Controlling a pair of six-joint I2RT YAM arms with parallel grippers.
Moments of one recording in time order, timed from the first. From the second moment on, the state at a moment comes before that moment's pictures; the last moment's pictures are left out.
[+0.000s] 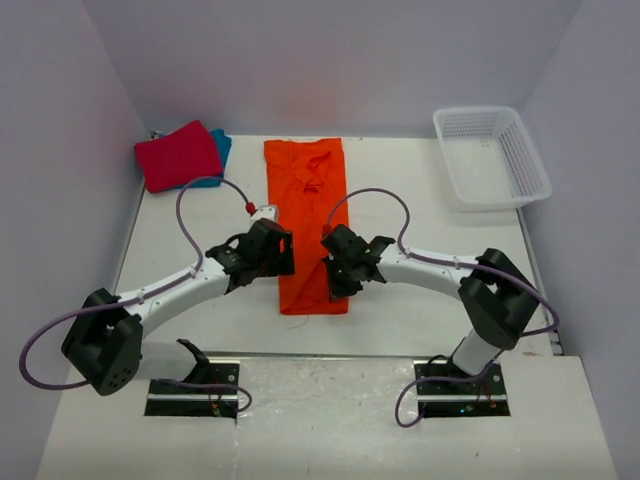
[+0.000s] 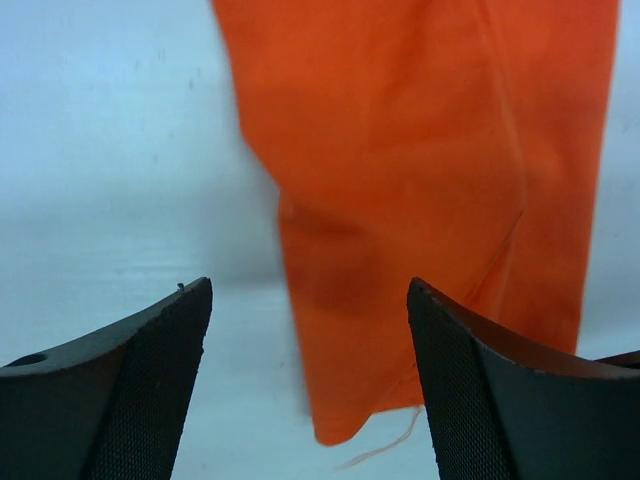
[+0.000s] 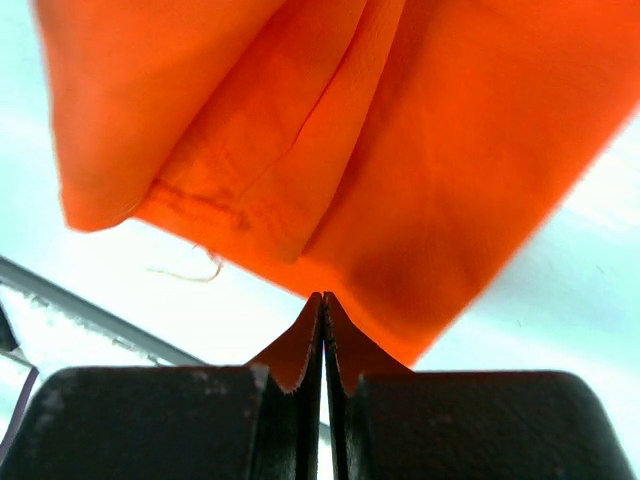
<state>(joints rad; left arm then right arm) -0.65 1.33 0.83 -0.36 -0.26 -0.60 0.88 1.69 1.03 -0.49 -0.11 0.66</state>
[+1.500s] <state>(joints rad) -1.03 1.30 0.70 -0.63 -0.48 -0.99 0.87 1.75 0.99 -0.40 -0.10 0.68</state>
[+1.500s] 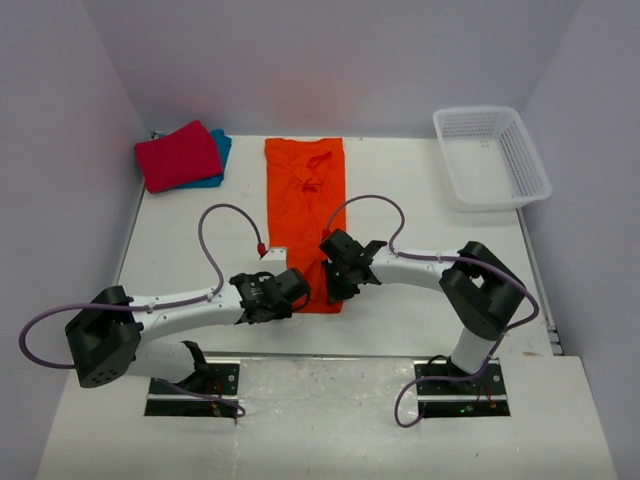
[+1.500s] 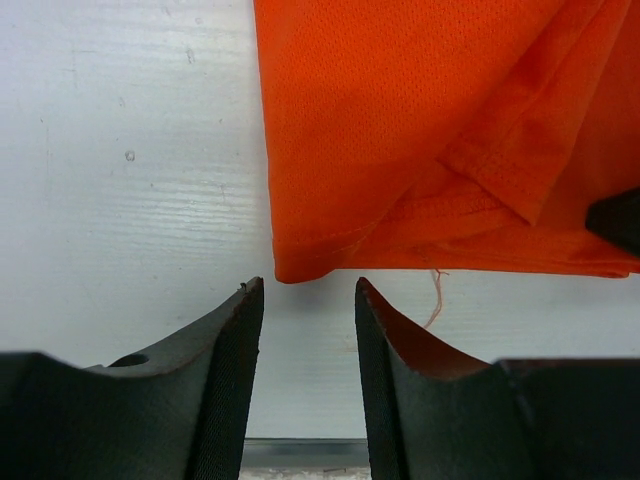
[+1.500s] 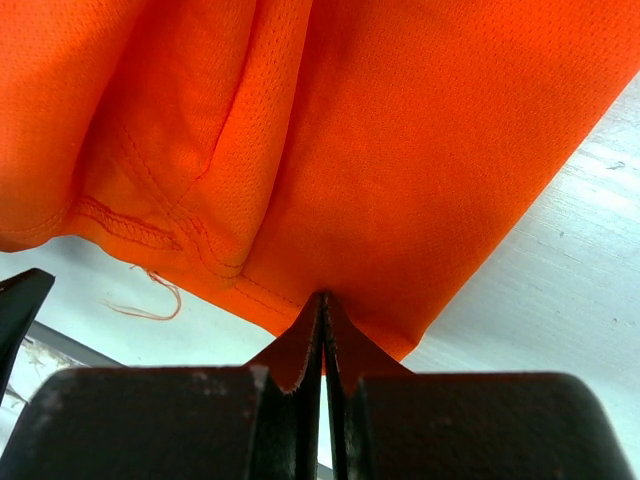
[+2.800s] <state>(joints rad) -0.98 1.41 0.74 -0.63 -0.61 -0.97 0.87 1.73 0.95 -0.35 -0.12 0.69</state>
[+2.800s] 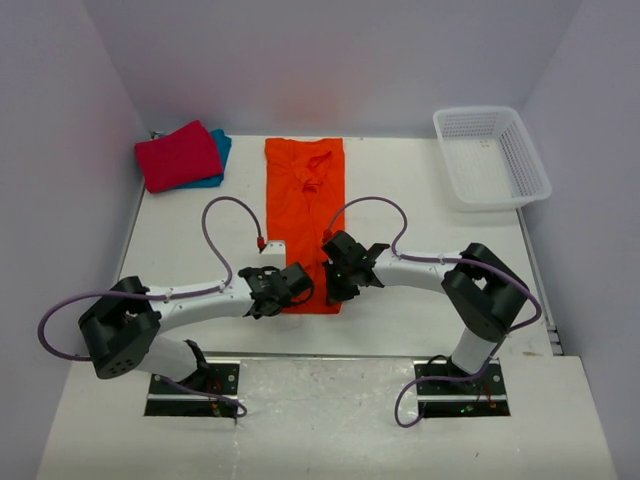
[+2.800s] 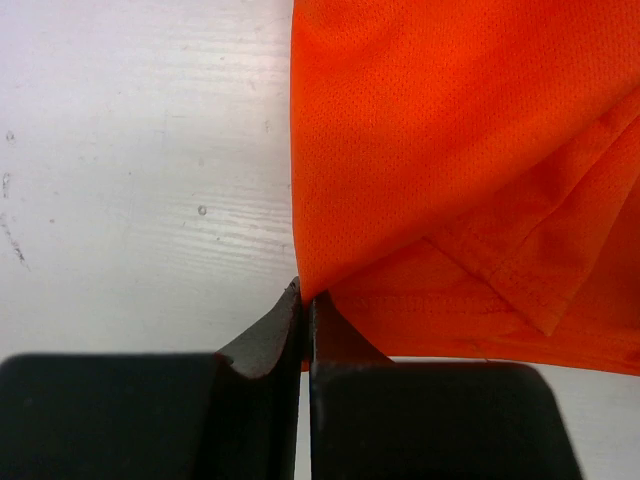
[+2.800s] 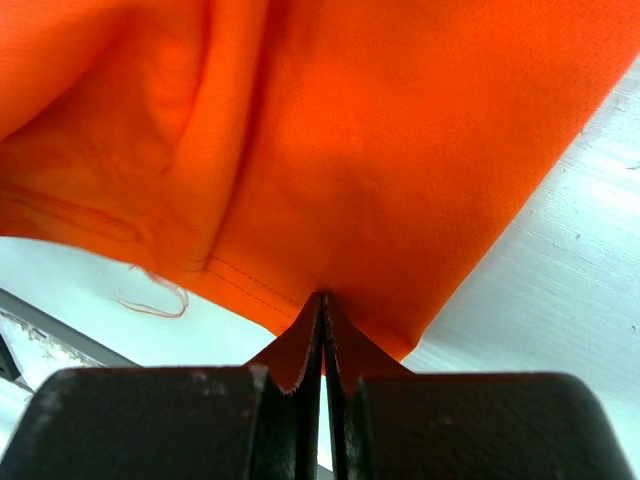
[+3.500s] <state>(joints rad) -1.00 1.26 0.61 -0.77 -0.61 -1.12 0.87 1.73 0.96 -0.35 -0.13 0.70</state>
